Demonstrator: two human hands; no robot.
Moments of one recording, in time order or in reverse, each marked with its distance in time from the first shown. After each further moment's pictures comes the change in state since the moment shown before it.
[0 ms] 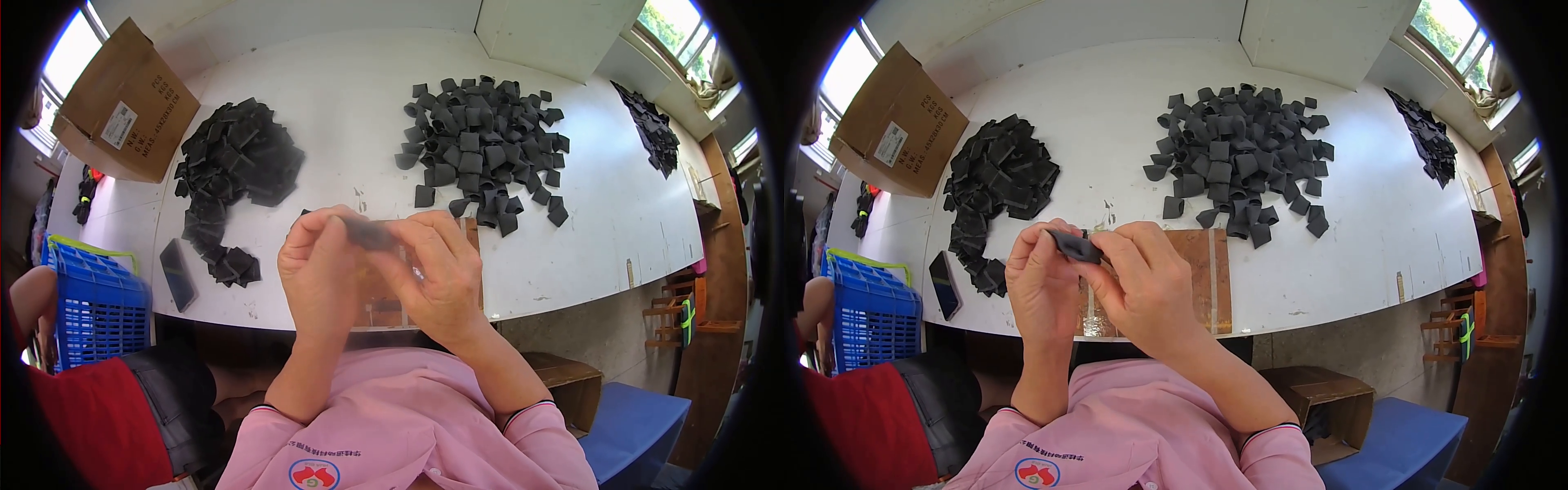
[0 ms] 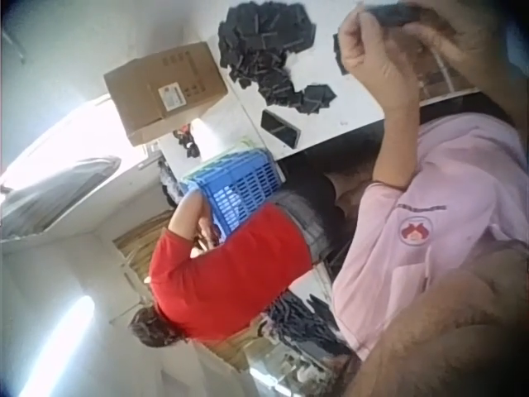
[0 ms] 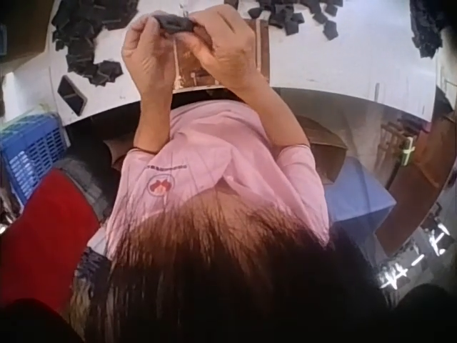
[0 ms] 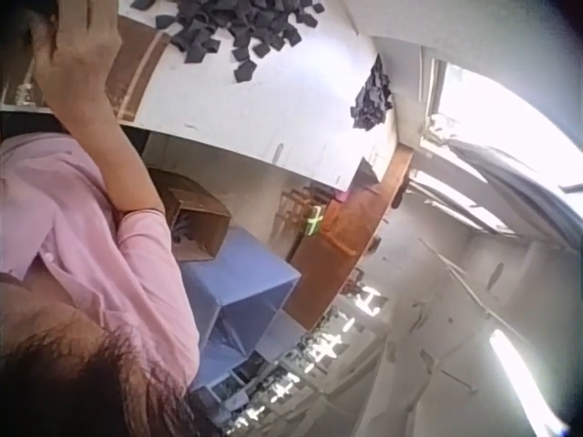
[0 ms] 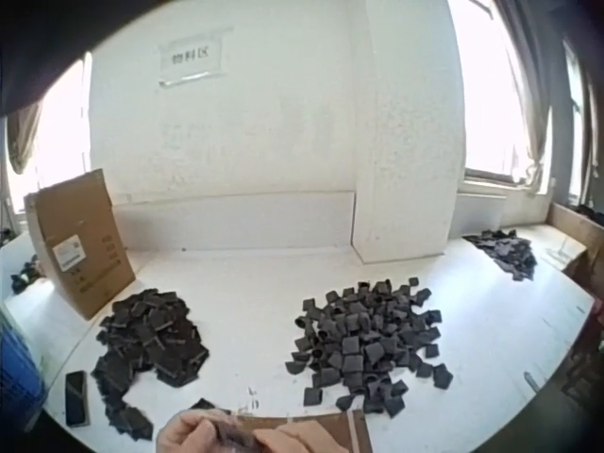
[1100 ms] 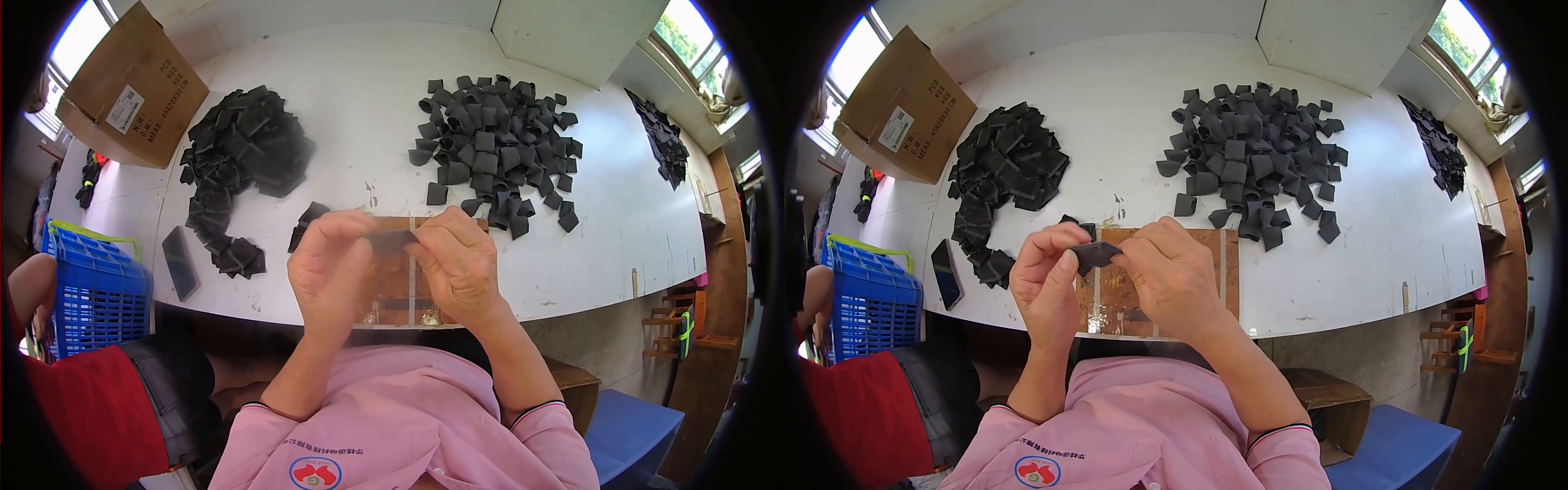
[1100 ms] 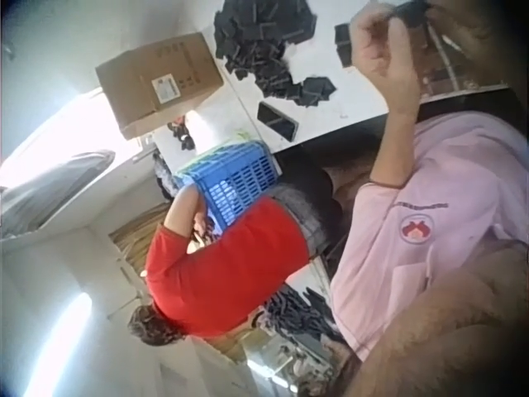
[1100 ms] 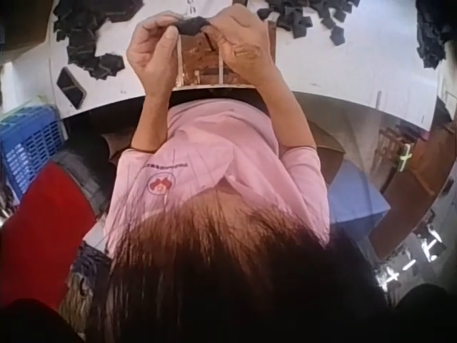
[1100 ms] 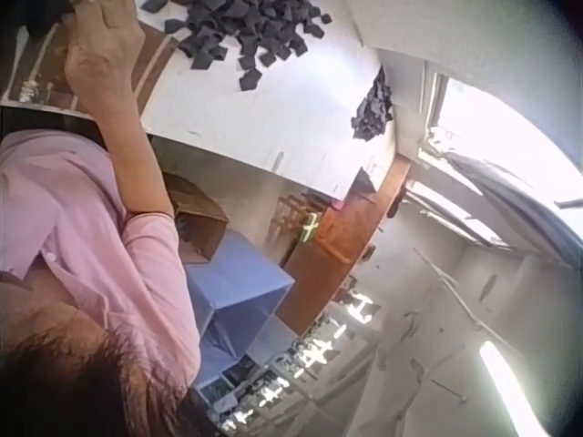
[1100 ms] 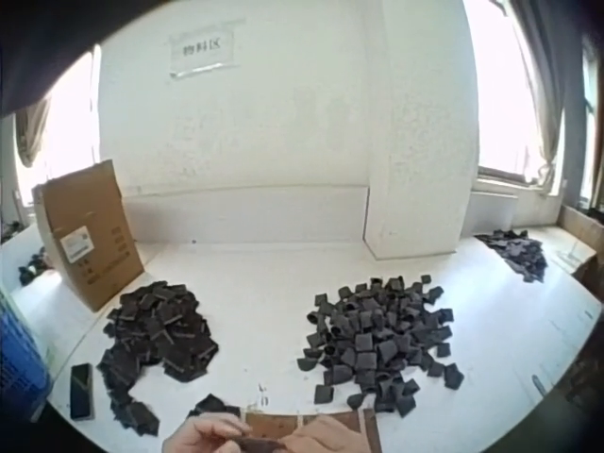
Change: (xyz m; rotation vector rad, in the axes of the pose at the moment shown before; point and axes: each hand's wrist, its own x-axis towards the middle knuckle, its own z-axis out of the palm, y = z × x) left_hand -0.005 -0.001 -0.009 0.233 0.003 0.103; right_hand 0.005 0.028 -0.003 -0.010 -0.107 -0.167
